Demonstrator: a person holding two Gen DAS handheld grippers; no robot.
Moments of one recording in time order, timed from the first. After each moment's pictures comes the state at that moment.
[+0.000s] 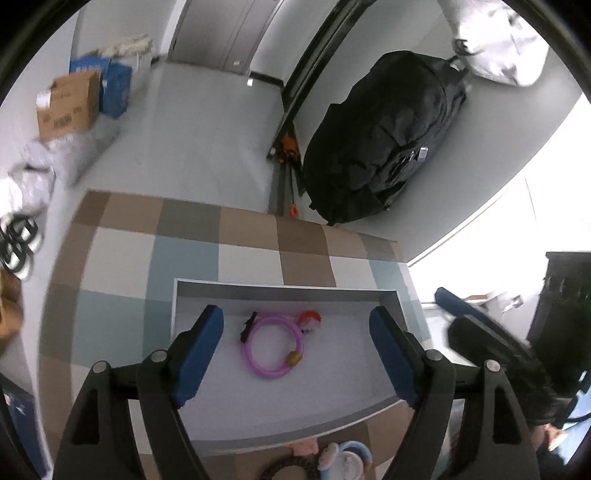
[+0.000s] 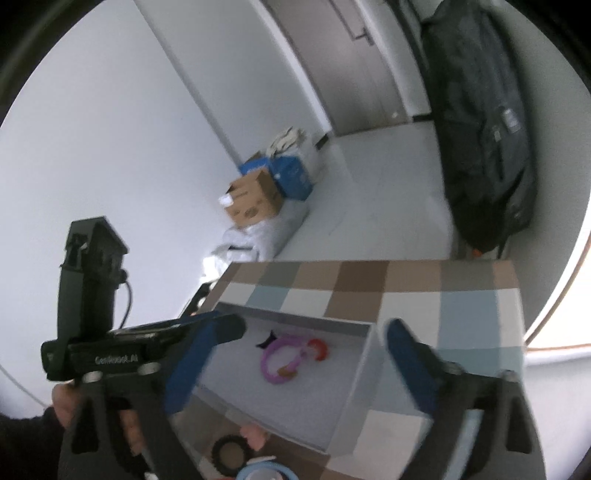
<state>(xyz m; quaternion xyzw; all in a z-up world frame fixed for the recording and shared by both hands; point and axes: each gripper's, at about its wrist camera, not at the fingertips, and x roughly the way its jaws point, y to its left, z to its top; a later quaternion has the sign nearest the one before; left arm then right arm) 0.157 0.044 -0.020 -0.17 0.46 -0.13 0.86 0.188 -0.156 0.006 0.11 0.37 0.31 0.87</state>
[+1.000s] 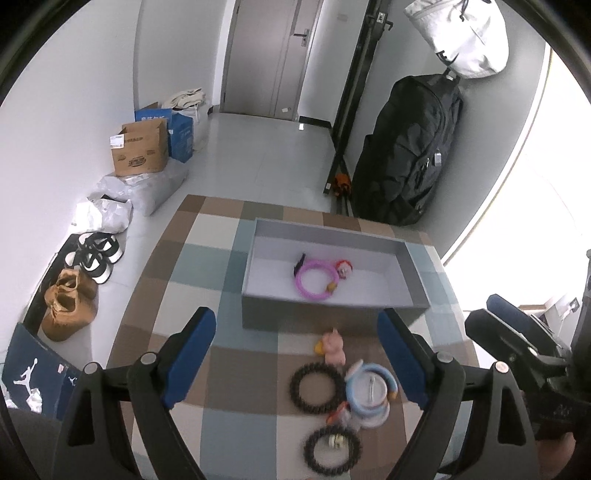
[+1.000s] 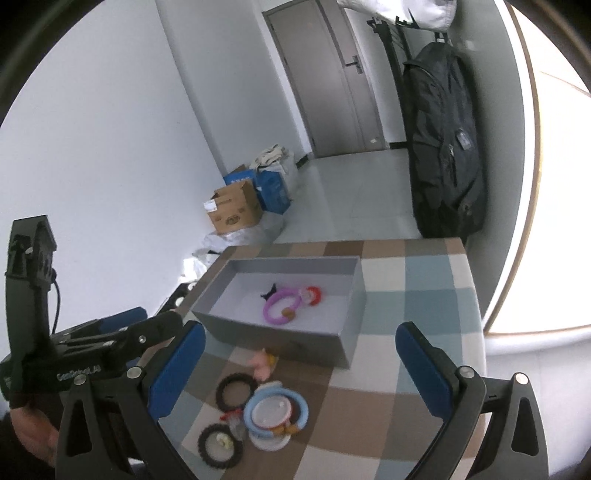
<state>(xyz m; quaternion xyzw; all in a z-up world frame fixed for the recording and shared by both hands) 0.051 0.029 -0.001 -0.11 0.40 0.00 0.91 0.087 -0.172 0.014 0.08 0.34 0.26 0.90</state>
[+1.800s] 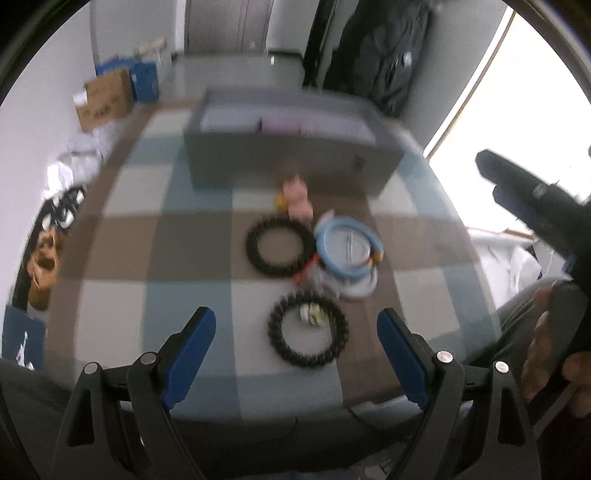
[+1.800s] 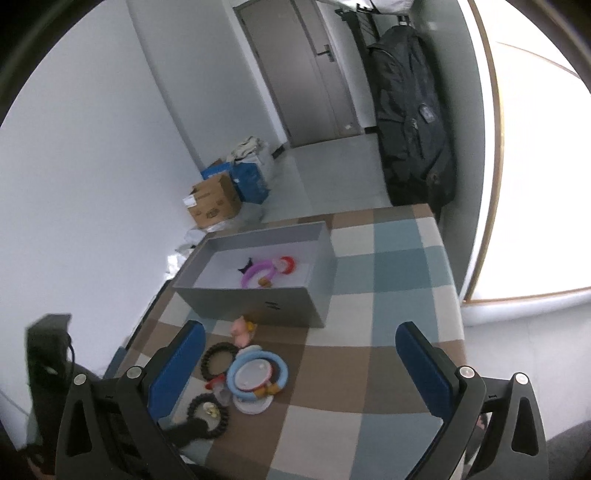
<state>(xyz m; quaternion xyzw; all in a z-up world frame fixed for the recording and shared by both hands) 0.016 -0.005 -0.062 -0.08 0.53 -0.07 0.84 0.066 -0.196 0.001 0.09 0.37 0.22 0.90</state>
